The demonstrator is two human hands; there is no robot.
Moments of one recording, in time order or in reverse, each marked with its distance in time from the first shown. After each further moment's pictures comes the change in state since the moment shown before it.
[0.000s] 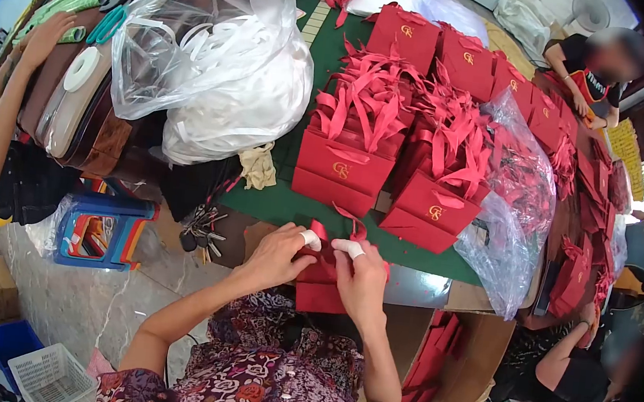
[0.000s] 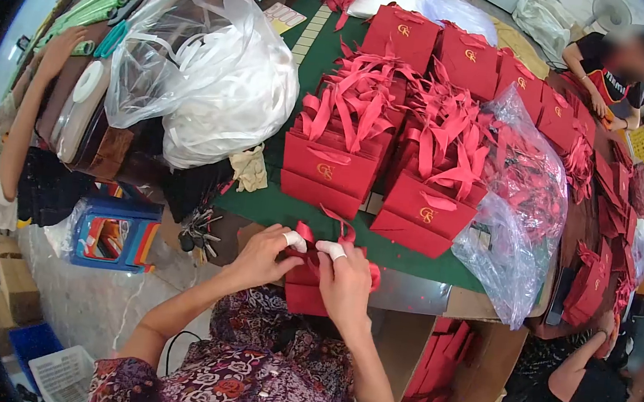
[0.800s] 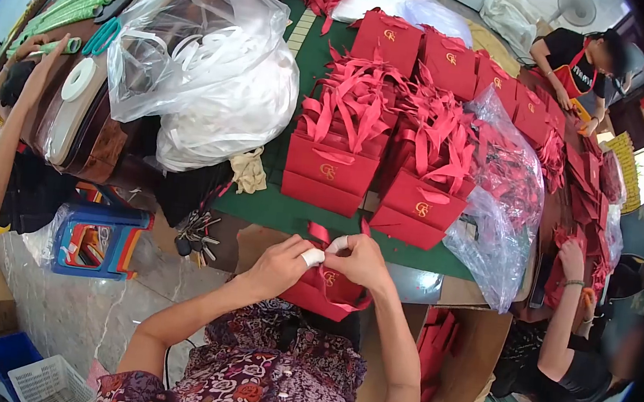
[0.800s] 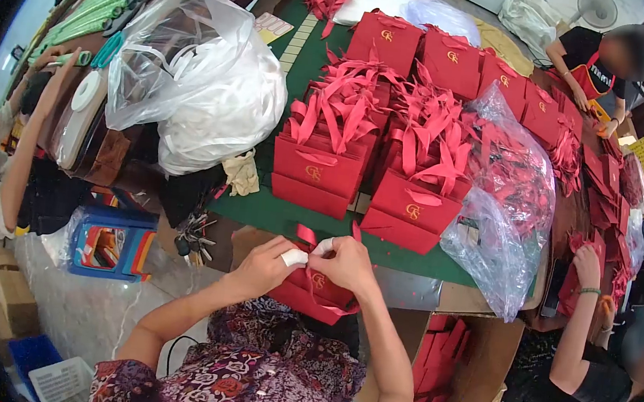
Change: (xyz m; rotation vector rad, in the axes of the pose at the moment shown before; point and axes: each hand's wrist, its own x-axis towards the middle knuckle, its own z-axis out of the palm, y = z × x) left_hand -0.004 0.012 0.013 0.193 0.067 0.326; right_hand 0.037 0.040 -0.014 0.245 -0.592 0.315
